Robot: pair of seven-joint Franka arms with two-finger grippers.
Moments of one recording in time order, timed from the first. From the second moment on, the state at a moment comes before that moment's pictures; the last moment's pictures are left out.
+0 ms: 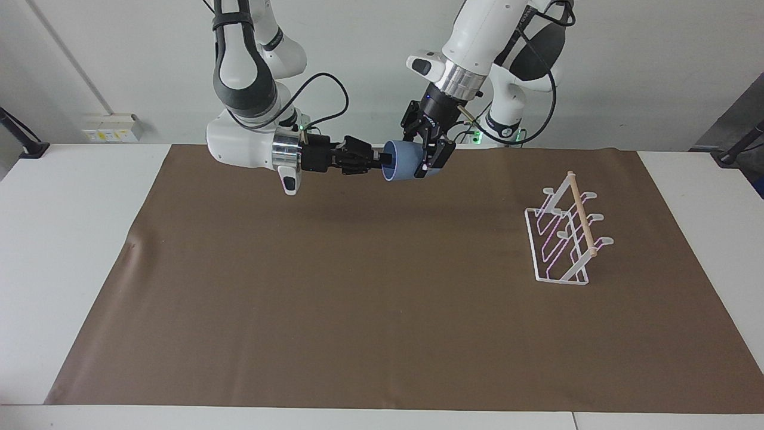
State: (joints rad) left arm -0.60 0.02 -0.02 -1.68 -0.24 2.05 0.71; right arm 0.18 0.00 -0.01 -2.09 1.48 1.87 -0.19
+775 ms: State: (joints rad) left arm -0.49 0.02 -0.01 -1.67 0.22 1.75 0.71; right arm 0.06 0.01 -0.01 -2.06 0.41 2.13 -0.17
